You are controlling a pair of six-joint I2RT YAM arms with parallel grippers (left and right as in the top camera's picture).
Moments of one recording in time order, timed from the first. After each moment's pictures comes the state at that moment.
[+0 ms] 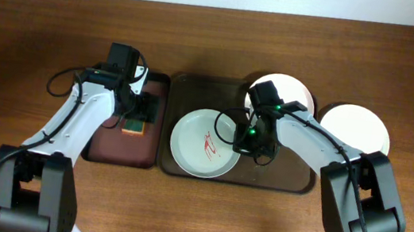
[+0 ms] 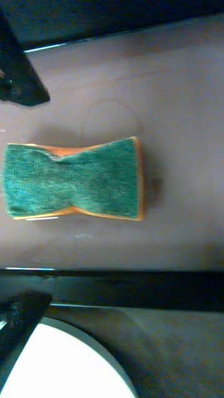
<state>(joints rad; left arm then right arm) -0.13 1.76 1.23 -0.75 0.03 -0.04 0.37 1.90 1.16 -0.70 -0.30 0.46</state>
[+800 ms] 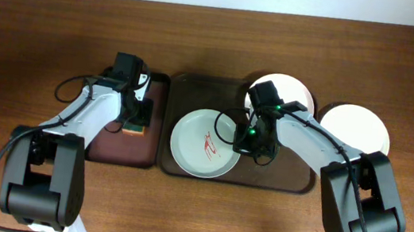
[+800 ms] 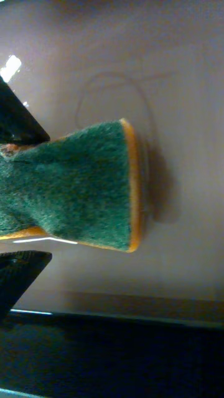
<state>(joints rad) -0.13 1.86 1.16 -0.62 0.01 -0.04 0.37 1.90 1.16 -0.70 -0.30 0.46</state>
